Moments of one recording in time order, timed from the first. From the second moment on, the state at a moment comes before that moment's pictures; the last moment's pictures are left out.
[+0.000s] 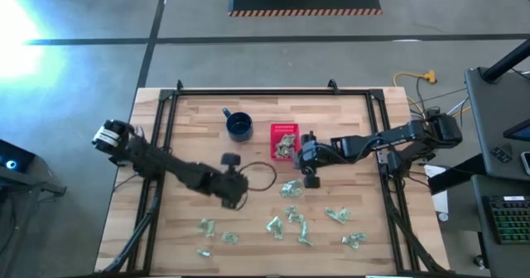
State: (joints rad) left arm -0.34 1.56 0.91 -0.40 -0.50 -0.05; right arm 0.03 1.49 0.78 -0.19 0.10 -0.05
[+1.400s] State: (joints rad) left arm 0.10 1.83 1.14 0.16 -0.26 0.43; right arm 0.39 1.34 0.75 -0.58 0.18 0.54
